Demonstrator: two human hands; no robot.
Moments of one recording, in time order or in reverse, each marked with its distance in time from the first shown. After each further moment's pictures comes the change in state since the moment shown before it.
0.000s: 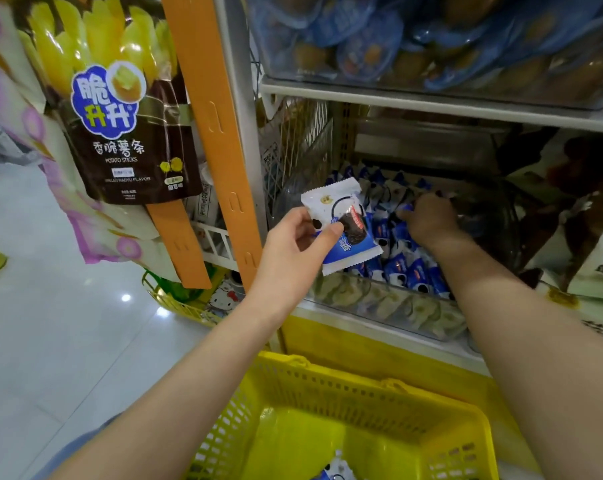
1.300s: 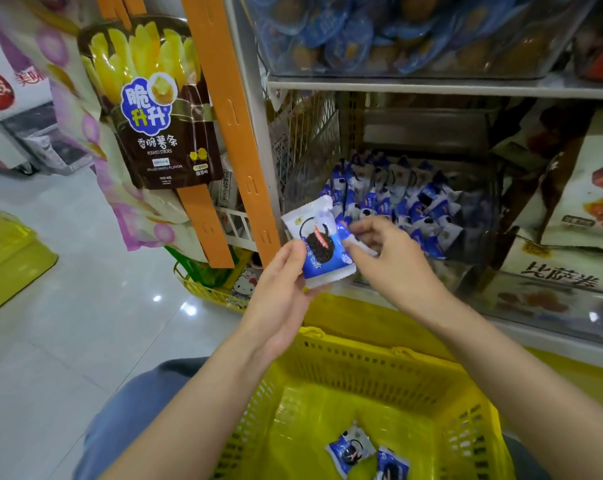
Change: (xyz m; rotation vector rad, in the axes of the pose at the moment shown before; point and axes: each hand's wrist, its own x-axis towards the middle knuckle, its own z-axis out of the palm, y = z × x) left_hand -0.065 -0.031 -0.004 -0.607 -0.058 -0.204; right_hand -0.162 -0.016 -0.007 0.682 -0.145 -0.377
